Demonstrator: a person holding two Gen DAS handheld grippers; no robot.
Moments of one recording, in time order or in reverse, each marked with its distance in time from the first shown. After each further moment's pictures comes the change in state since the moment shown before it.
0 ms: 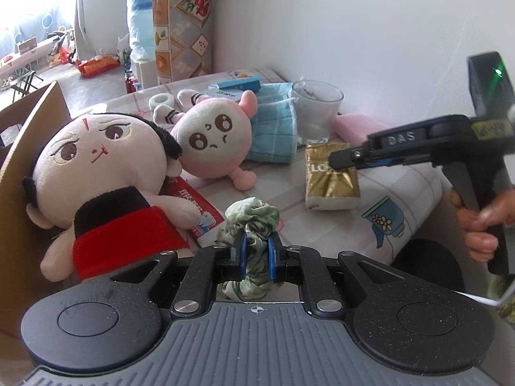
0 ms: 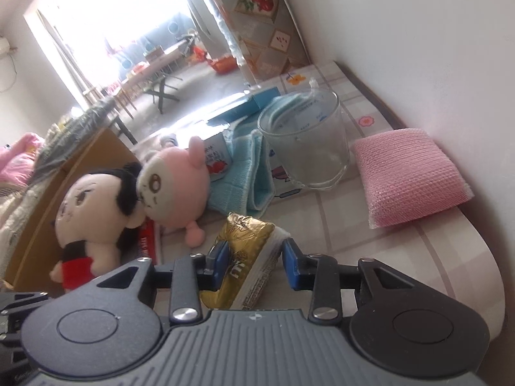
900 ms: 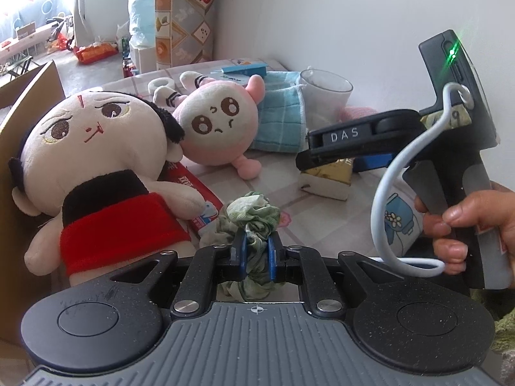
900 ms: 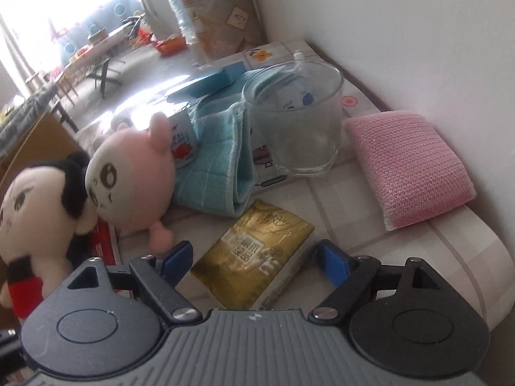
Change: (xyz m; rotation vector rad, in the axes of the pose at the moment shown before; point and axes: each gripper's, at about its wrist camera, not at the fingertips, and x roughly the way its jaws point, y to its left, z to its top) left arm 0.014 0.011 -0.003 -0.037 0.024 -0.026; right arm 0.050 0.029 0.002 0.016 0.073 -0.254
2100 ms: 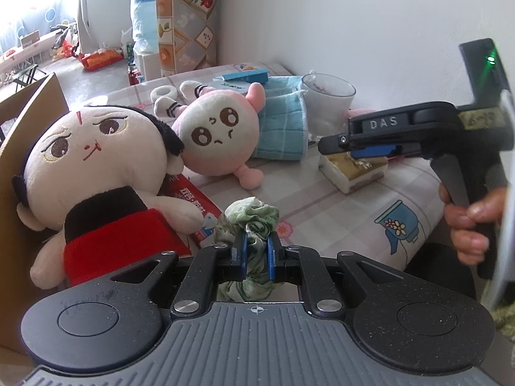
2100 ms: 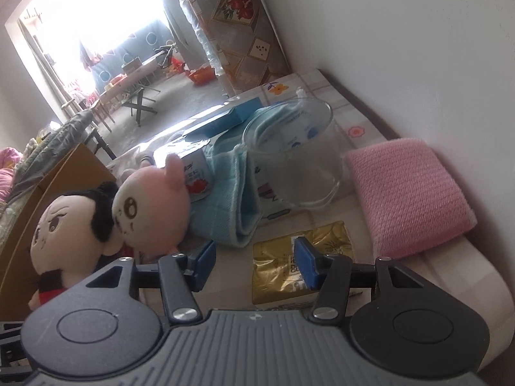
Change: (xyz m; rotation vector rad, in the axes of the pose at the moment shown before) left arm 0.000 -0.008 0.010 0.020 -0.003 0.041; right arm -0.013 -0.029 0.007 0.028 -0.103 0.170
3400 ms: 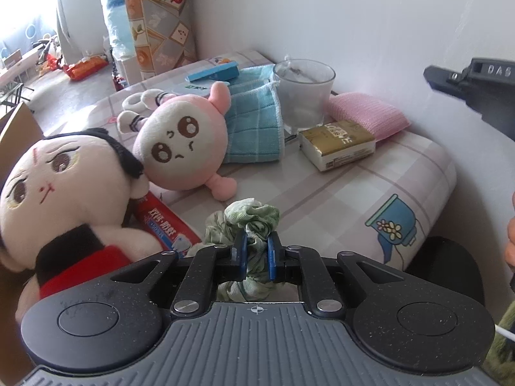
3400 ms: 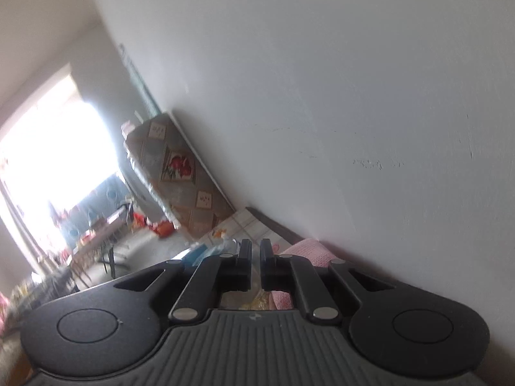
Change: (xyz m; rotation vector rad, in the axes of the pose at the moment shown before) left arm 0.026 -0.033 0.019 0.108 0.064 0.018; right arm -0.092 -0.042 -0.023 0.245 -0.544 -0.122
